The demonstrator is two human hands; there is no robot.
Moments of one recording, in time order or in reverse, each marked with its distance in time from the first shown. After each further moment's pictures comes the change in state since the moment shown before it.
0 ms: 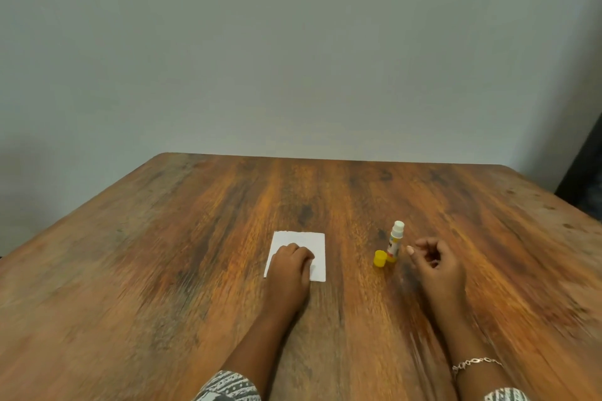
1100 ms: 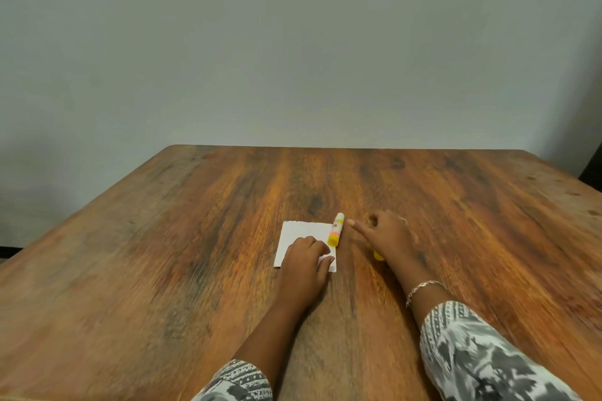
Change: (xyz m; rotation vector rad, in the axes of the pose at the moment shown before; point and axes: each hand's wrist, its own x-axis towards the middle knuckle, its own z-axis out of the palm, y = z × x) left_hand 0.000 -0.003 0.005 0.068 -0.088 0.063; right_hand 0.028 -0.024 0.087 -0.581 -0.409 0.028
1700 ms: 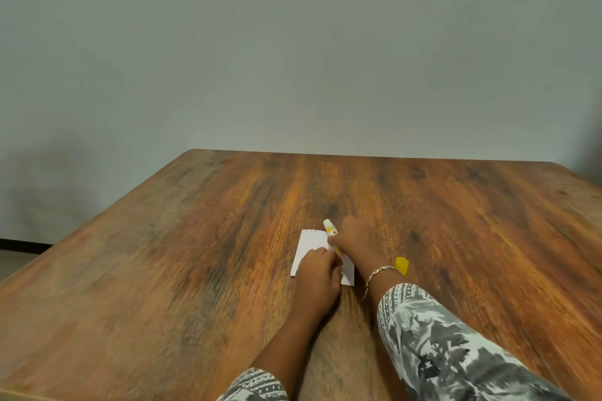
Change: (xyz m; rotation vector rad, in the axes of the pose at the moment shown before) left_hand 0.000 0.001 -0.005 -0.059 0.019 -0.096; right_hand 0.010 -0.073 0.042 -0.086 -0.194 -0.020
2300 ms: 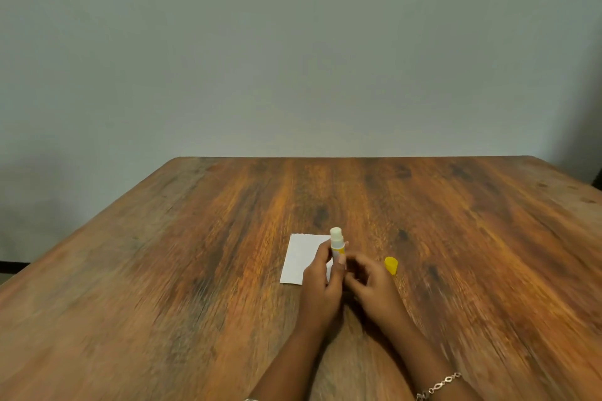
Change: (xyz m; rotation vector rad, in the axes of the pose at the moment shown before) left_hand -0.010 0.029 0.004 -0.642 0.068 -0.022; right_hand -0.095 0.044 -0.006 0.851 0.008 -0.288
